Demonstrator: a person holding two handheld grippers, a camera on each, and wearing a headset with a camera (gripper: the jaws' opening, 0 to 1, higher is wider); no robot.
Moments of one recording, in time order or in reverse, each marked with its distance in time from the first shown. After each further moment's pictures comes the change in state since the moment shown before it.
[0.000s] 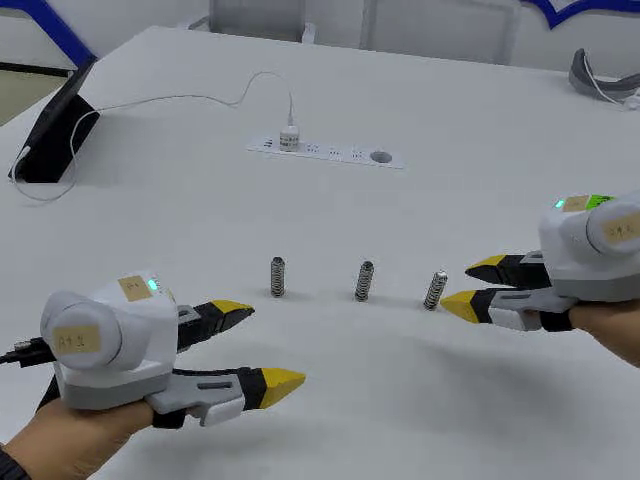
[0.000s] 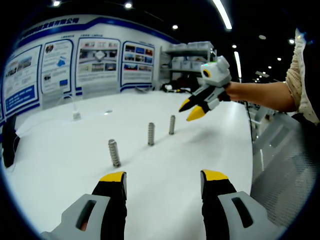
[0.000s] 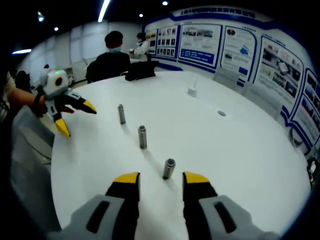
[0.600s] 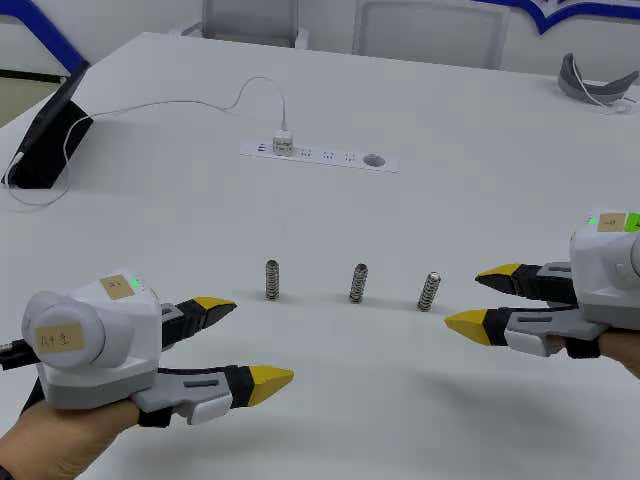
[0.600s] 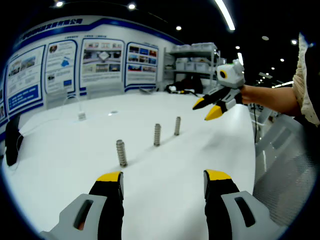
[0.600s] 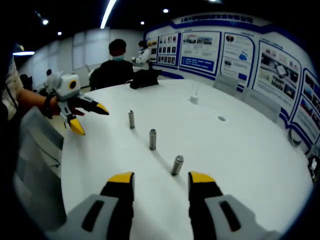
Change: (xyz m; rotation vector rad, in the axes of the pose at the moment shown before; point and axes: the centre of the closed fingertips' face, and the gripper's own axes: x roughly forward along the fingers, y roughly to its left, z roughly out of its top) left arm -0.005 0.009 0.002 -0.009 -0.009 0.031; right arm -0.026 0.016 0.000 0.011 -0.075 0.012
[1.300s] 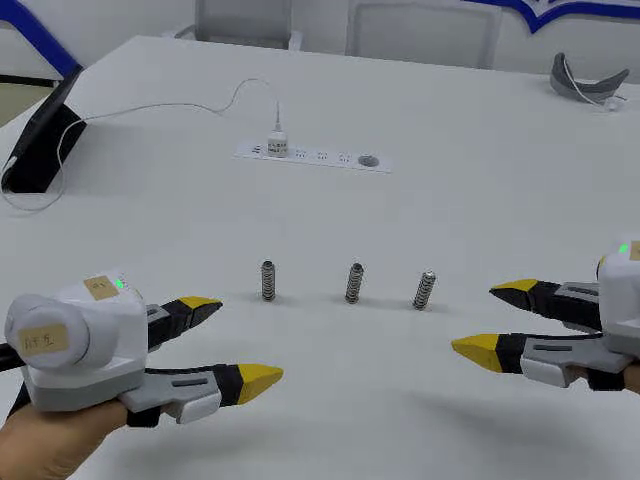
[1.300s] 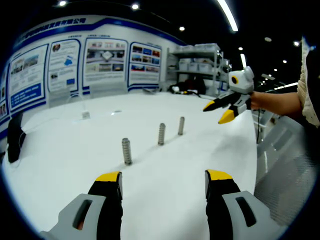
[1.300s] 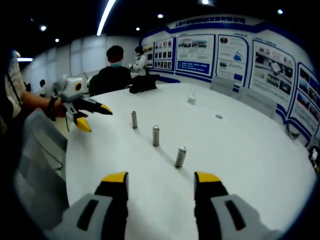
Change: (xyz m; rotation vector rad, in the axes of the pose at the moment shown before) left arm -0.006 0.006 -0.001 -0.016 -0.002 0.021; right arm -0.015 0.009 -0.013 0.041 -0.049 -0.018
